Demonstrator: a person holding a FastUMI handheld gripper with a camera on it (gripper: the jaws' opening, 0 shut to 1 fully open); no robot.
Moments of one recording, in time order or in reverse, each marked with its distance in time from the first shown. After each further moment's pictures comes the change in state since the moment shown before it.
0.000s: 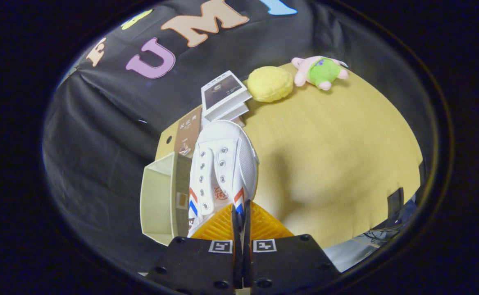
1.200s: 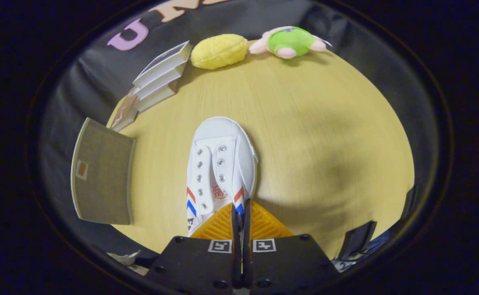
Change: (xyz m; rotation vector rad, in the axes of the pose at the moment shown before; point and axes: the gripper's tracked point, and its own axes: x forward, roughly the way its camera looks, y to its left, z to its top) arm 0.068 -0.210 -0.024 -0.069 0.150 -0.187
